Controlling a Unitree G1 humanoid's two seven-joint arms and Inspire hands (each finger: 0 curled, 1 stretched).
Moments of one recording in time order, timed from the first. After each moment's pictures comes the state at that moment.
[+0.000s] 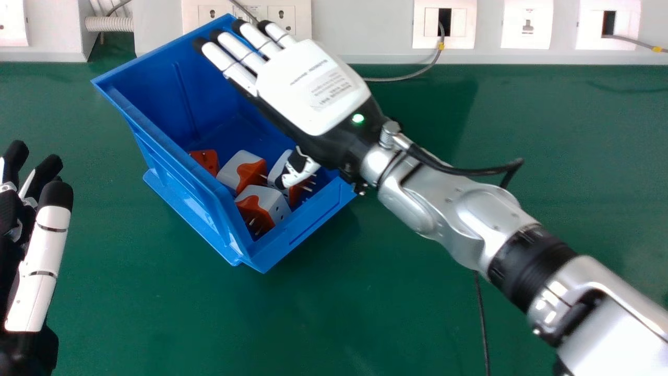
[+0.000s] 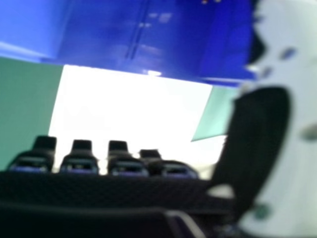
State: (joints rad) left arm 0.44 0.11 0.40 -0.50 -0.24 -0.06 -0.14; right arm -0.94 -0.23 0.71 0.70 -0.97 -0.23 -0.39
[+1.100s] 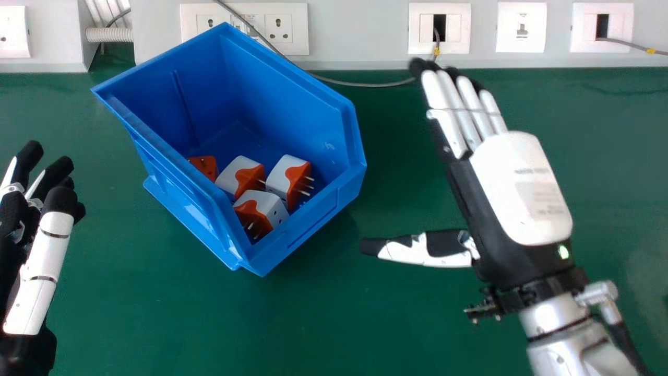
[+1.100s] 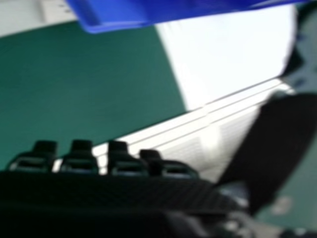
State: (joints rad) left arm 0.43 0.13 0.41 -0.43 -0.25 -0.12 -0.19; right arm 0.07 -0.30 0.24 -0.28 -0.80 -0.12 -0.26
